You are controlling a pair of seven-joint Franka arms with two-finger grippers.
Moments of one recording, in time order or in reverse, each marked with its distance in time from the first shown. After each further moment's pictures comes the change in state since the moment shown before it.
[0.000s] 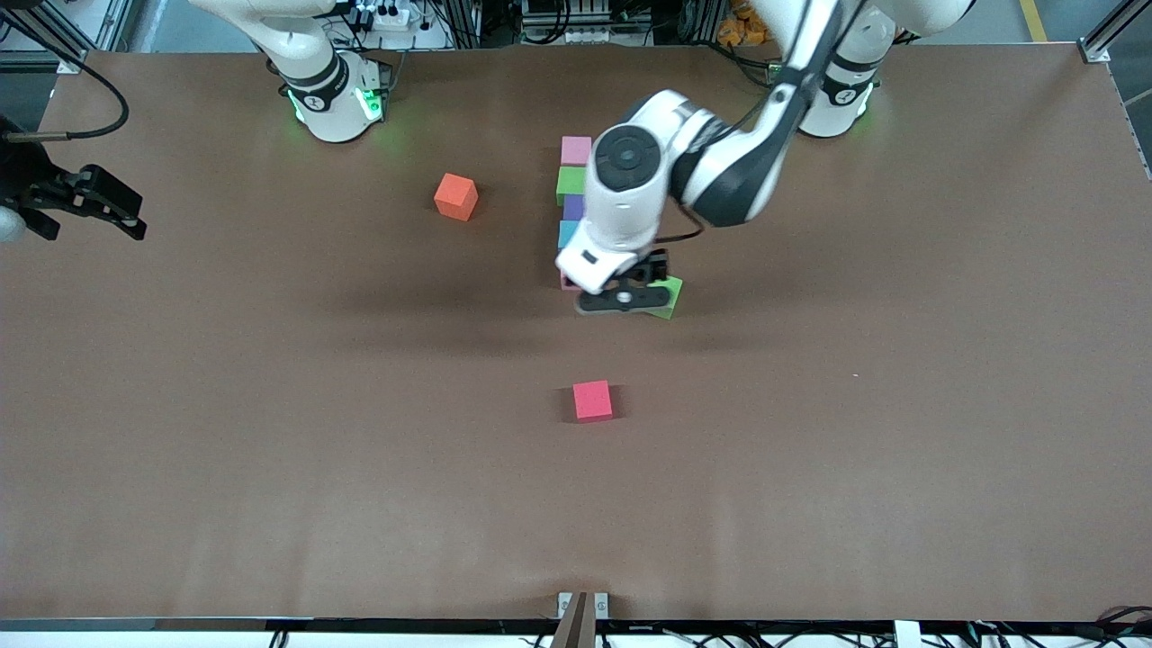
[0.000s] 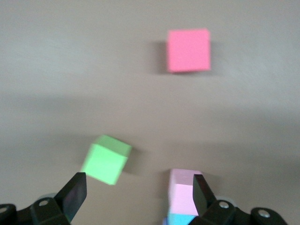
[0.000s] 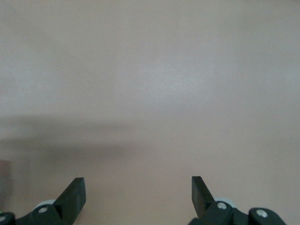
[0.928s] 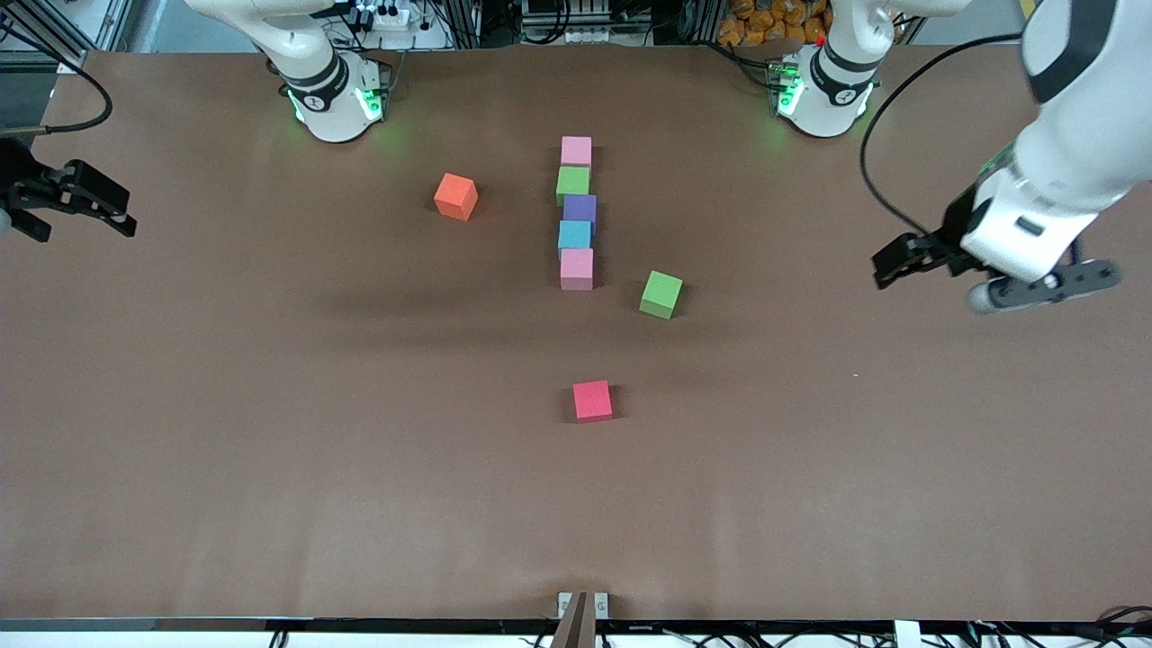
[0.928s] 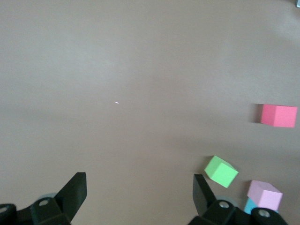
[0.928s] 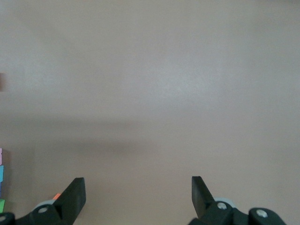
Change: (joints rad) left arm 0.659 -0.360 -0.206 -0.005 0.094 -0.288 0.384; right arm 0.099 0.000 -0.110 0.001 0.036 -0.003 -0.065
